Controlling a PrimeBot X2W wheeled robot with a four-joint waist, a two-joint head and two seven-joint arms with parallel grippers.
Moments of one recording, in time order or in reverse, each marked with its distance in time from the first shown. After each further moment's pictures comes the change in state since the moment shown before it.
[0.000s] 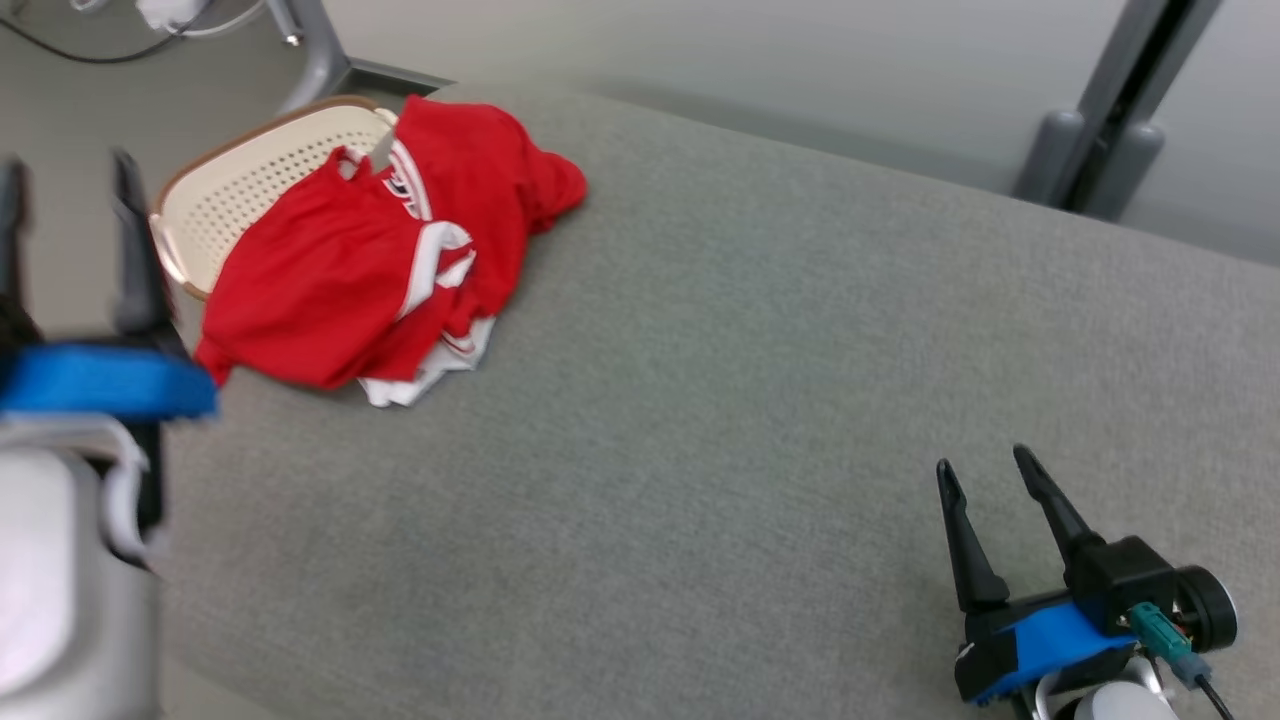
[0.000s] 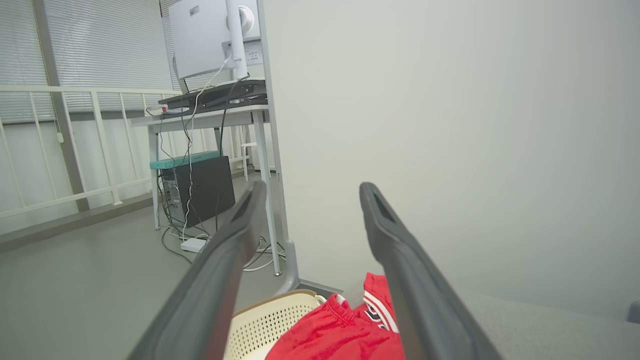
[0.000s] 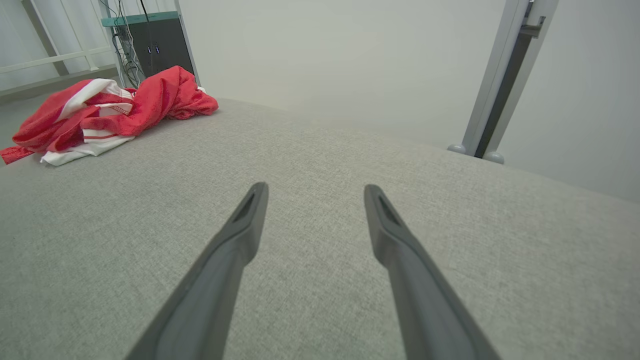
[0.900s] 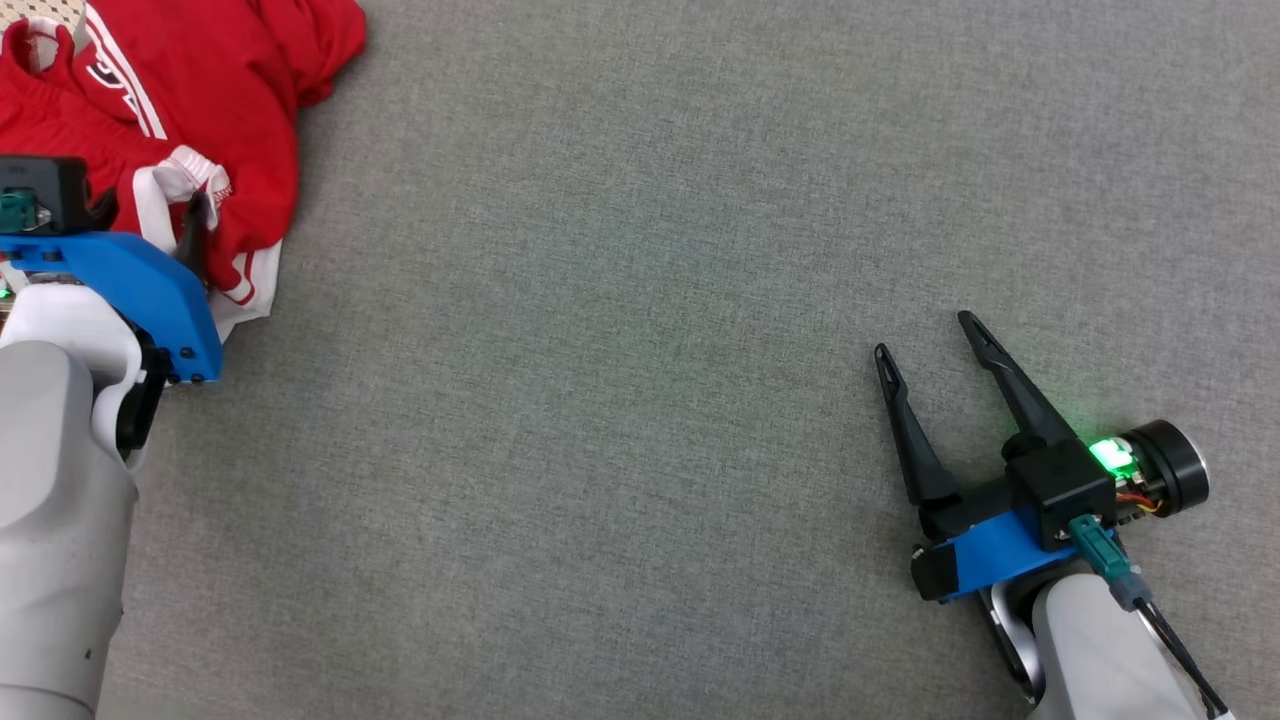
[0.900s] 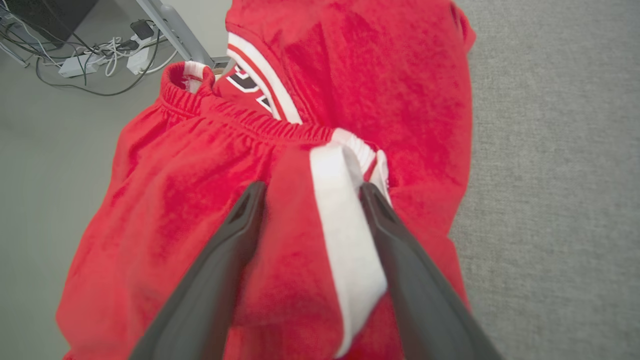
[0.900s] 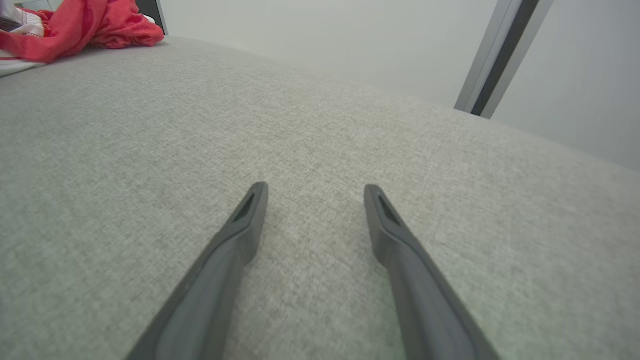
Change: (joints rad) left arm -0.391 0.152 -0.295 0.547 -0.125 -0.056 0.376; right arm -0.184 0.001 0.079 -0.050 -0.186 0.000 -0.004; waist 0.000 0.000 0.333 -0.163
